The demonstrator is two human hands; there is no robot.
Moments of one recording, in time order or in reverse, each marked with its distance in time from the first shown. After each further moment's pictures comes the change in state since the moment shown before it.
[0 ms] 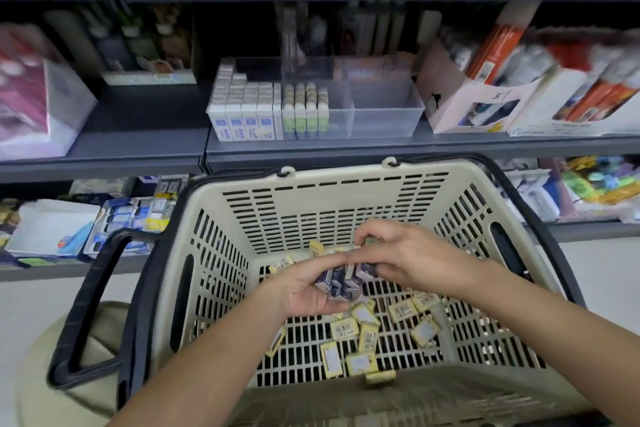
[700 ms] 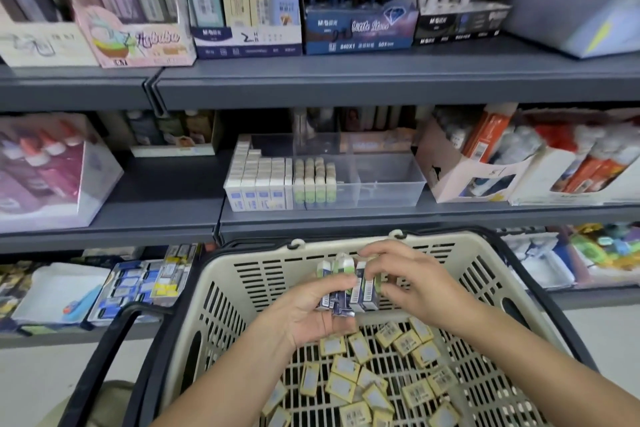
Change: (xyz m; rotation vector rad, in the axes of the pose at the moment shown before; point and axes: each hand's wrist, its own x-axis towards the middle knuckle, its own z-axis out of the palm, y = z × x) left_hand -0.034 0.063 0.027 -0.003 0.005 0.302; right_hand 0.029 0.027 -0.017 0.277 0.388 0.100
